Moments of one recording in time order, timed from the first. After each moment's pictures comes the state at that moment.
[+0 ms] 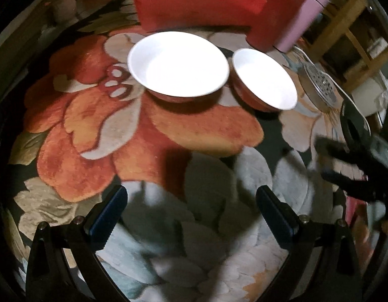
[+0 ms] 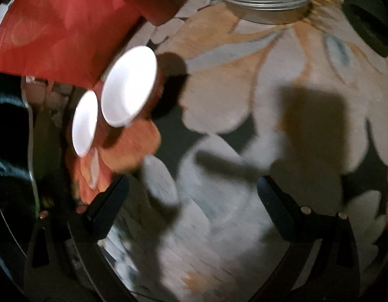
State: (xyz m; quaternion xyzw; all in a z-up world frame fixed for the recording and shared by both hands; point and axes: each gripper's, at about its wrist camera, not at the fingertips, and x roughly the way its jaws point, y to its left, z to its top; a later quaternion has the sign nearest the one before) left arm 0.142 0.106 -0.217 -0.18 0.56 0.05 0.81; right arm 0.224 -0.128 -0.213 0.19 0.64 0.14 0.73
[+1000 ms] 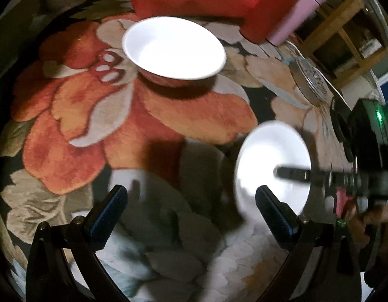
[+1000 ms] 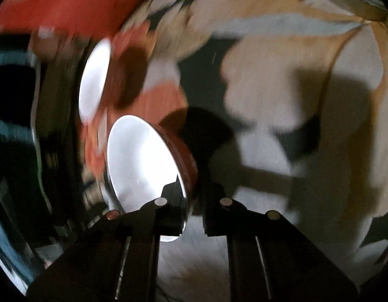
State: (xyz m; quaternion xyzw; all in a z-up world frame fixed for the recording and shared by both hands) left arm 0.132 0.103 -0.227 -0.20 0.57 0.00 0.80; right arm 0.212 -0.108 -0.243 0.08 0.71 0.28 0.64
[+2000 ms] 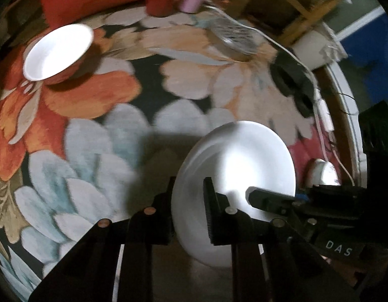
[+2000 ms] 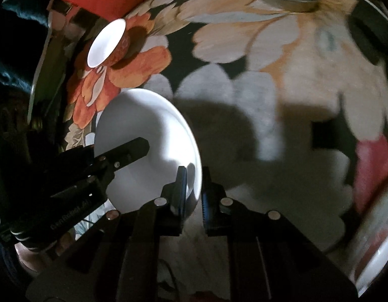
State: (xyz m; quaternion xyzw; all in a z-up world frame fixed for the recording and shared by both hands) left arm 0.120 -0.026 -0.176 -0.17 0.59 -0.12 0.78; right arm 0.128 -0.170 -0.169 0.03 0.68 0.19 0.71
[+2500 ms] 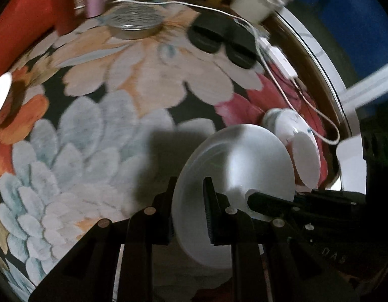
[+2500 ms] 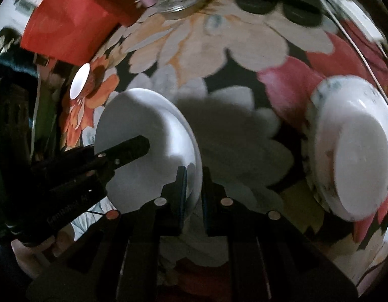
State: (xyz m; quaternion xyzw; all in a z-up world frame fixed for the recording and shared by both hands) left arm 0.087 -0.169 -0.148 -0.06 0.60 -0.22 0.77; right arm 0.052 -0.299 -0.142 0.14 0.65 0.09 0.75
